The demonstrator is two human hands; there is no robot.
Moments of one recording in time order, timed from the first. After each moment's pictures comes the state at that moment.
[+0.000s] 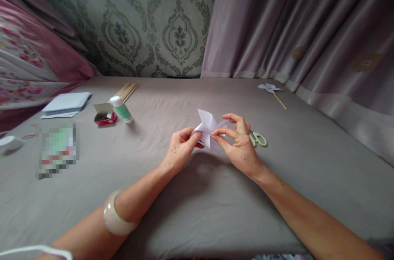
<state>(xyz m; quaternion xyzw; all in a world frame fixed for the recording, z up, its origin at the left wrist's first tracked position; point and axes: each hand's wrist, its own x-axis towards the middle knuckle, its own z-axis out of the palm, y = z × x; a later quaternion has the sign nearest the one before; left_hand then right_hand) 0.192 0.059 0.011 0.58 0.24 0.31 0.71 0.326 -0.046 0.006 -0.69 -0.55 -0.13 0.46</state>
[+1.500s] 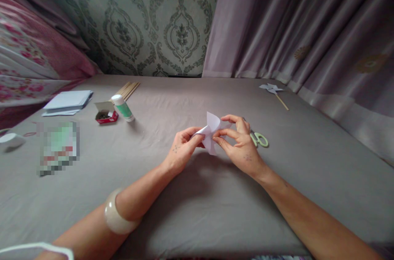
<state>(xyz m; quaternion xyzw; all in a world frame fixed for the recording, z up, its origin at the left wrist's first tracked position) 0.190 0.057 0.012 0.57 0.22 0.28 0.74 0.325 -0.047 0.010 -0.68 -0.57 -0.11 0.45</state>
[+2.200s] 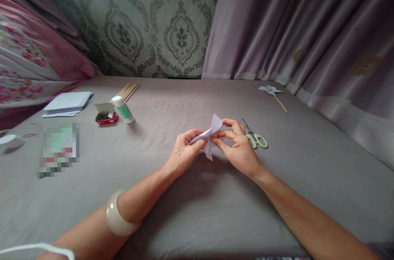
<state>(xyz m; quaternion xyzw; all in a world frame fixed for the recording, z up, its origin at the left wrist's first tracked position) 0.190 0.053 0.015 0.61 0.26 0.29 0.69 0.322 -0.043 0.008 -0.70 -0.54 -0.05 0.46</state>
